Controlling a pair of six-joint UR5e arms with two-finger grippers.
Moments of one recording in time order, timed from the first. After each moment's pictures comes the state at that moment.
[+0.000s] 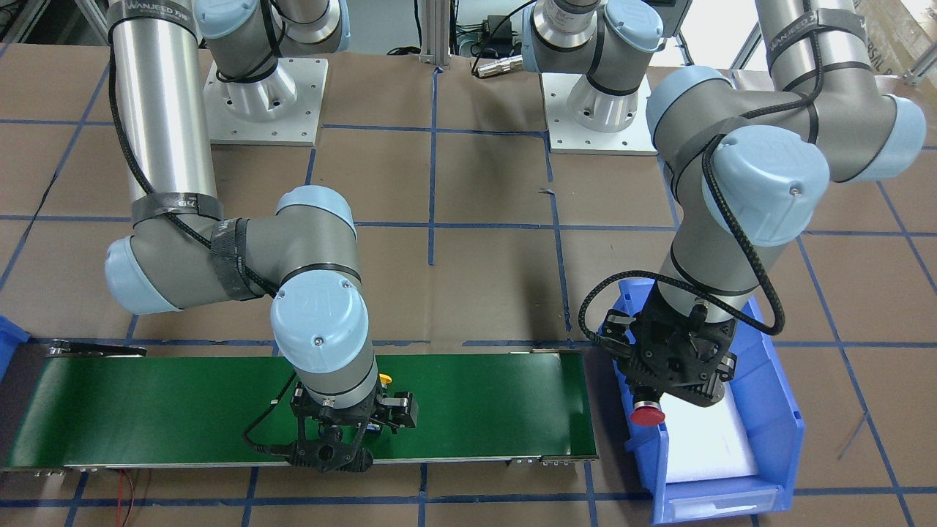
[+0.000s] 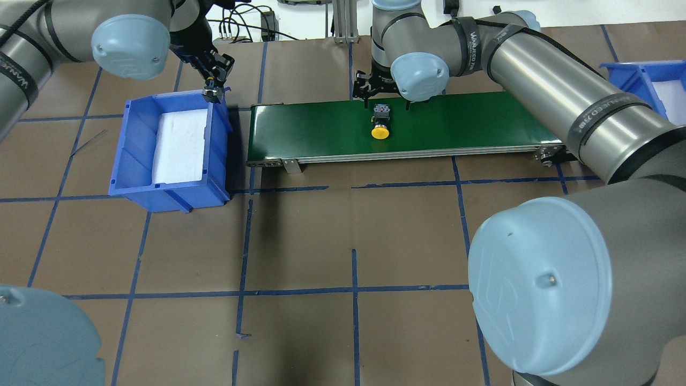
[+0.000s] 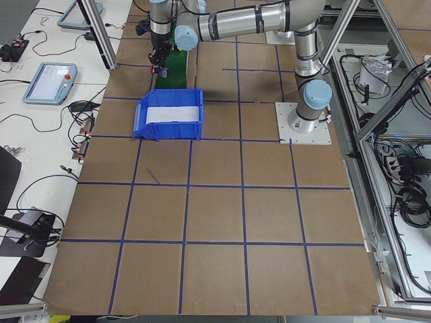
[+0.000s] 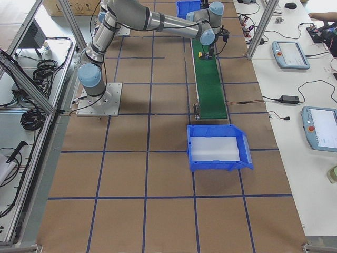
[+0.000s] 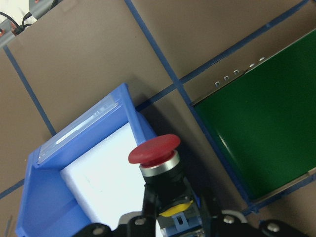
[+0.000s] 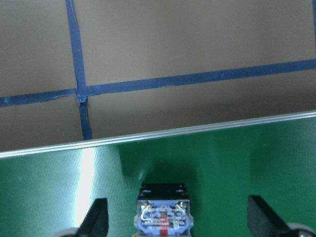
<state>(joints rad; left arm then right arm) -1.58 -1.97 -1.39 -1.19 1.62 0.47 1.79 -0.89 1.26 -2.02 -1.58 0.32</state>
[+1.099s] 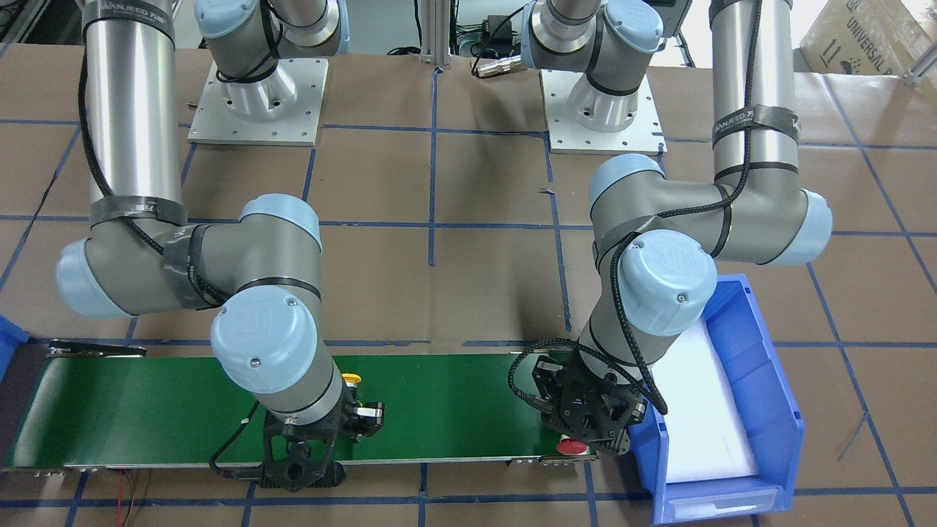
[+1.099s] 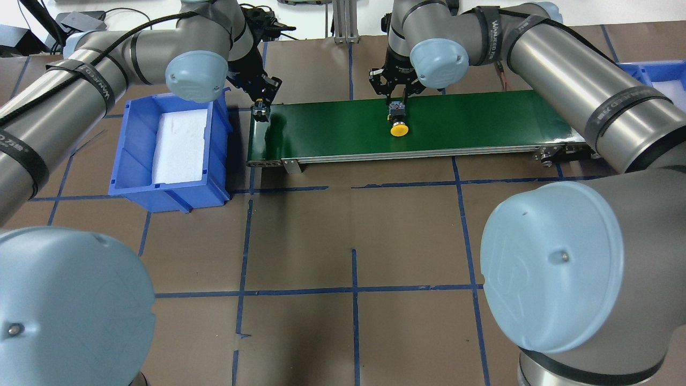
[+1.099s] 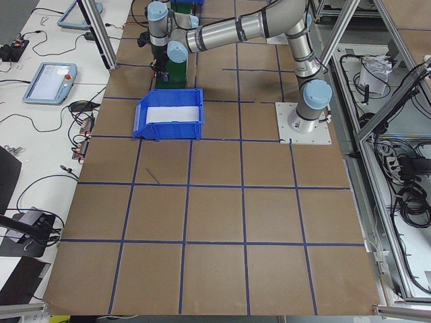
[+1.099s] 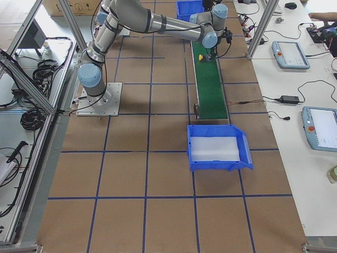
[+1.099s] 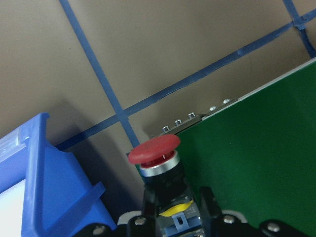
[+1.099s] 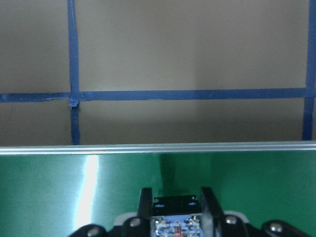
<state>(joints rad) -1.65 -2.11 -1.39 -1.09 1.54 0.37 1.71 -0.91 1.24 -1.97 -1.52 0.14</state>
